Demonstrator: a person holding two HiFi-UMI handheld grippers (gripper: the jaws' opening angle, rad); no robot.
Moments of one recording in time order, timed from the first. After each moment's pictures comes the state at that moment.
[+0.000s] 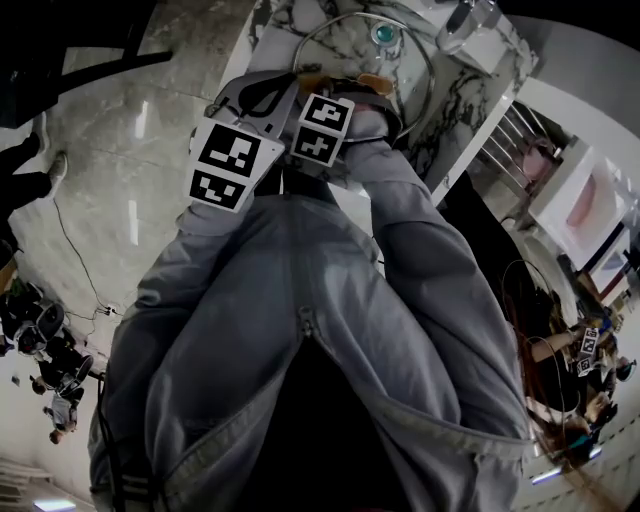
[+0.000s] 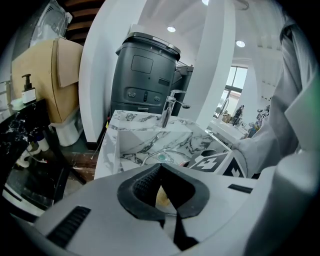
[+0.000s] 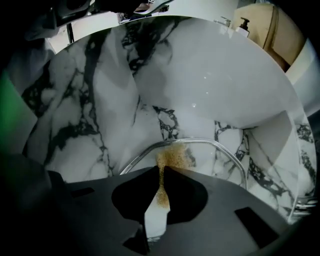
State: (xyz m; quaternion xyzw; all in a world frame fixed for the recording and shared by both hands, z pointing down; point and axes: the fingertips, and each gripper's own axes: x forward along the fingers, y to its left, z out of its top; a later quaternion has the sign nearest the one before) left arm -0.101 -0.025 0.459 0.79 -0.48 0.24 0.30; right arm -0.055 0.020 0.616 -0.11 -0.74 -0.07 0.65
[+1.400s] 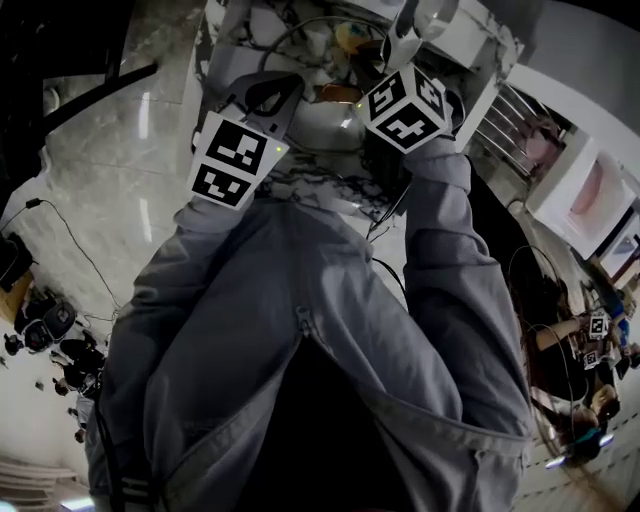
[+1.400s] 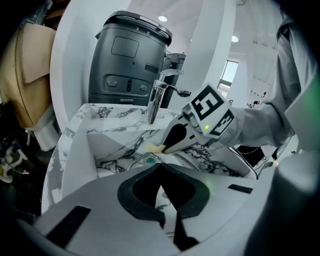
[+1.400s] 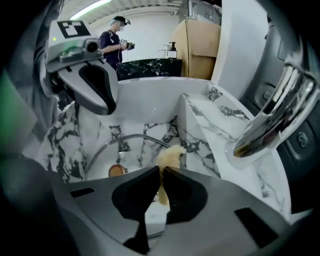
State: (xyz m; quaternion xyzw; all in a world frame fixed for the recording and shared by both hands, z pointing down) left arm -0.052 -0.067 0.469 0.81 -0.41 0.28 0.31; right arm 0.001 -0.125 0.531 0.04 -0.84 0.02 0.54
